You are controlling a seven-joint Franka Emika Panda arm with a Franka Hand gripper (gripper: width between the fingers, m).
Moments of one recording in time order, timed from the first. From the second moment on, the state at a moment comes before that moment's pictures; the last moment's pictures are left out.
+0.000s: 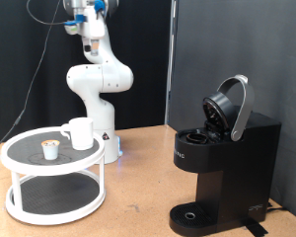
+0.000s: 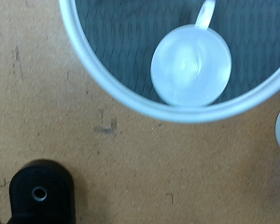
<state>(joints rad) -0.14 -0.76 -0.21 -2.35 -0.11 1.59 2.10</state>
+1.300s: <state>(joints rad) -0.19 -0.67 -0.35 -2.40 -0.19 1.78 2.02</state>
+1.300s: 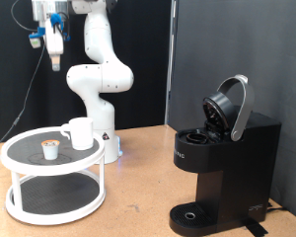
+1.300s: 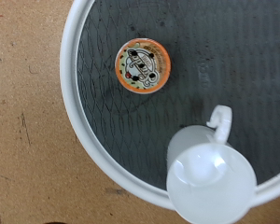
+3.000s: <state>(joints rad) -0.29 -0.43 -0.37 -2.72 -0.31 2.41 2.05</state>
